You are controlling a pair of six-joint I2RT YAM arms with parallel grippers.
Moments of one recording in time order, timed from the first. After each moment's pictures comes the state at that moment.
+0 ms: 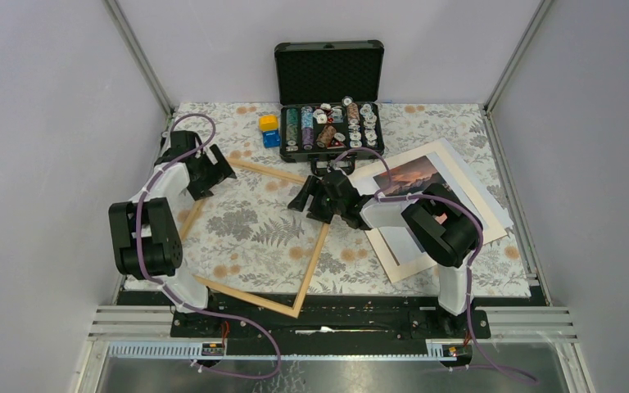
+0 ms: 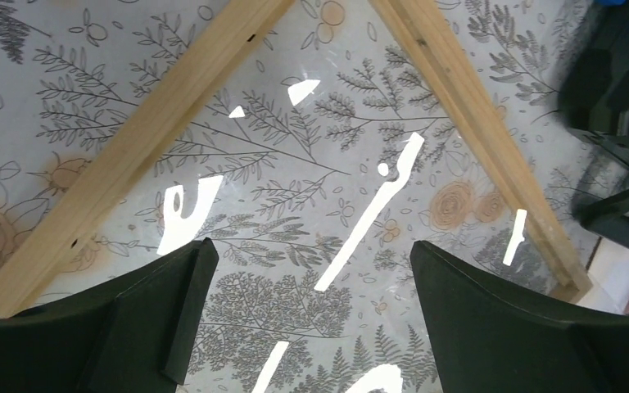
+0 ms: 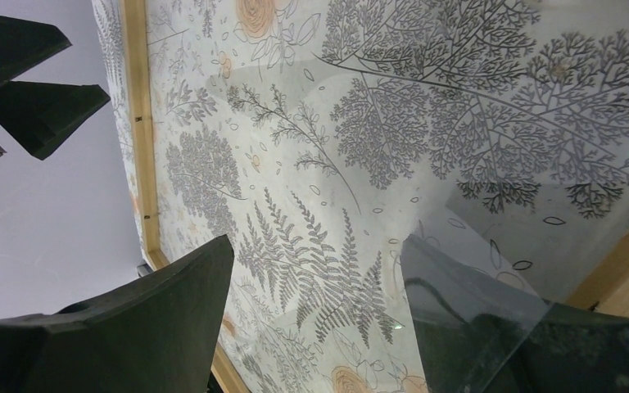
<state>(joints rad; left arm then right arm) 0.14 1.66 1.13 -0.47 0.18 -0.50 0.77 1.95 1.02 0.31 -0.13 1.06</state>
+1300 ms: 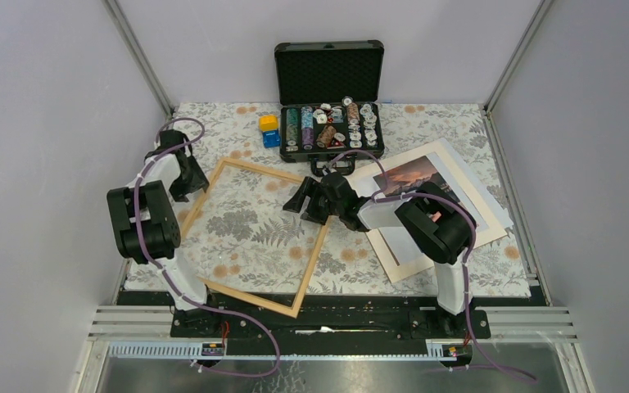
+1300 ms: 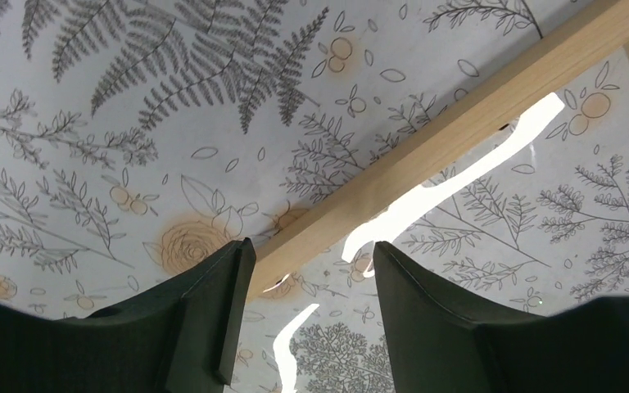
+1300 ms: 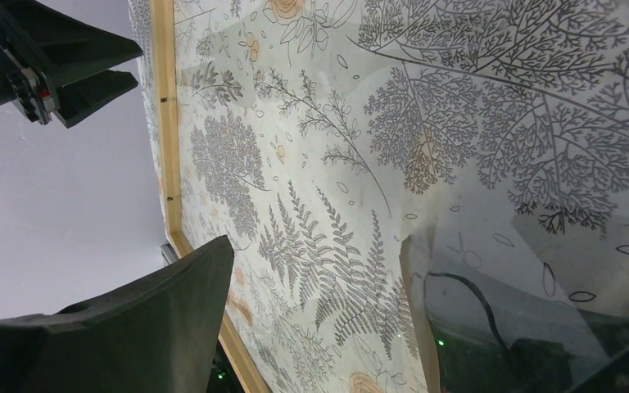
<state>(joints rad) 0.23 1.79 1.24 -0.60 -0.11 -0.35 0.78 2.00 1.02 0.42 -0.20 1.09</state>
